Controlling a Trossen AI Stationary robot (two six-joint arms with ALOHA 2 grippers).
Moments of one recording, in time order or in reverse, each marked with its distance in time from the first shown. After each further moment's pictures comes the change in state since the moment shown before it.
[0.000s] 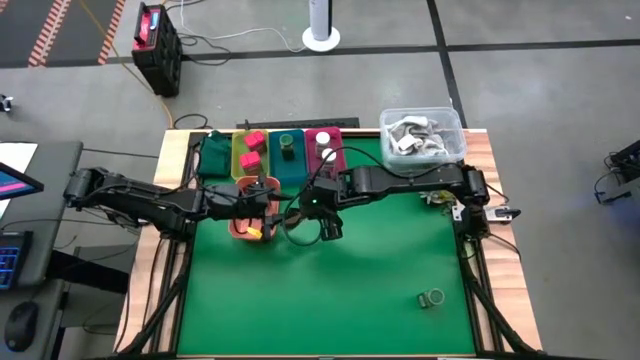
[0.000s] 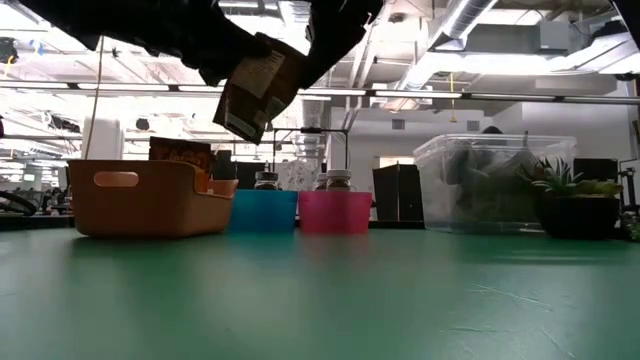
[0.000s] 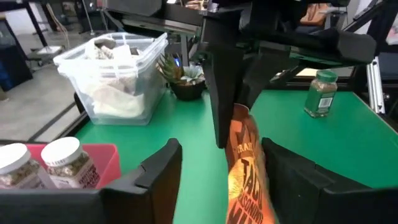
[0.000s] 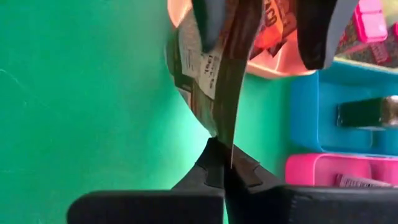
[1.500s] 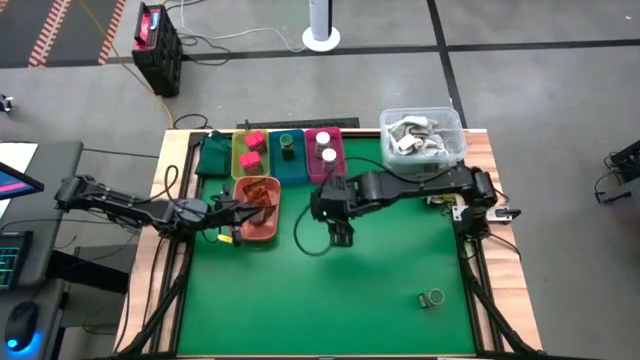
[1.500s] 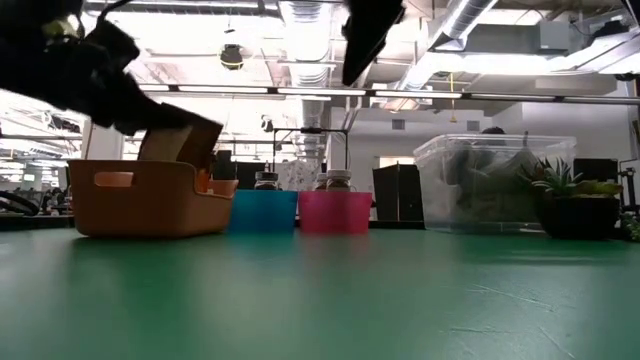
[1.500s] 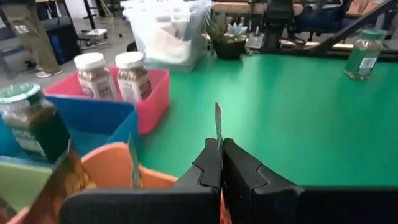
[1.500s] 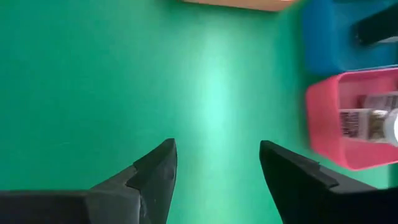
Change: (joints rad) left arm -0.126 -0.540 -0.429 -0.152 -0.291 -0.091; right arm 0.058 -0.048 -0.002 -0.211 0.054 0.296
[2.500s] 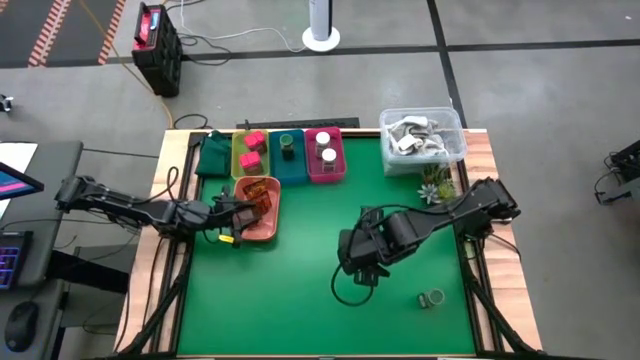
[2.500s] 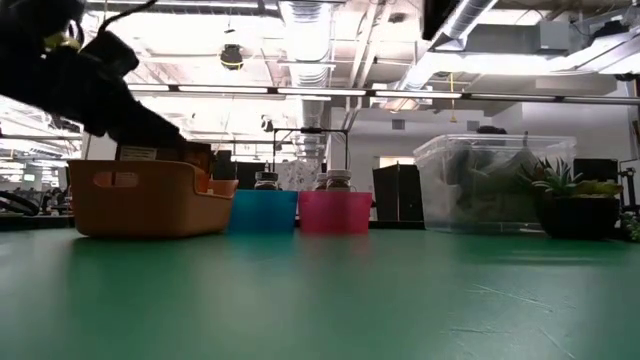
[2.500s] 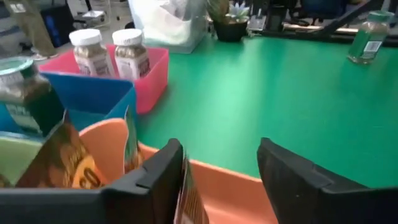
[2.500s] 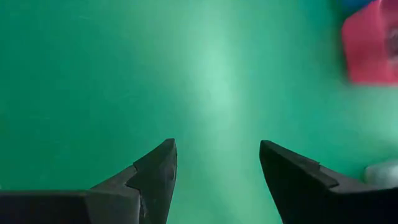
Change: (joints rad) left arm 0.000 -0.020 -0.009 -0.086 0.009 -0.051; right arm 0.284 -0.084 -0.041 -0.200 0.101 0.416
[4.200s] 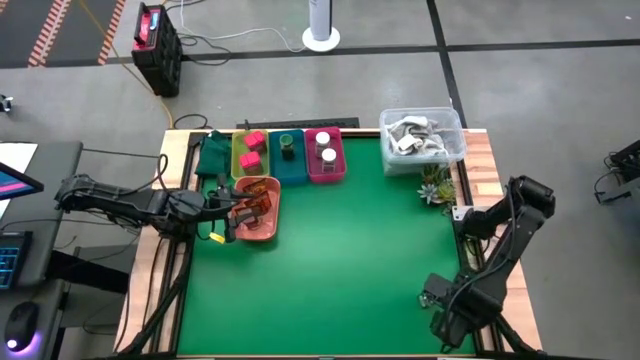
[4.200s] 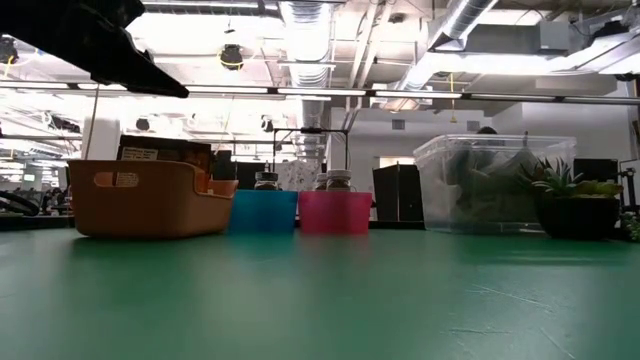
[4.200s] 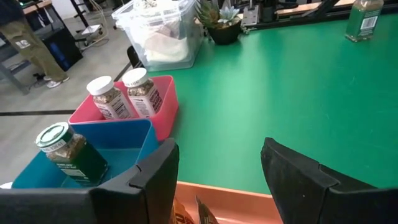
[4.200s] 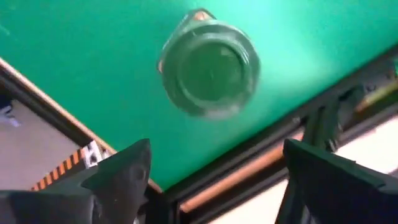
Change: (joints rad) left arm -0.001 0.000 0.293 -0.355 0.002 0.192; right arm 0.603 -0.236 -0.598 0.063 -0.416 1.128
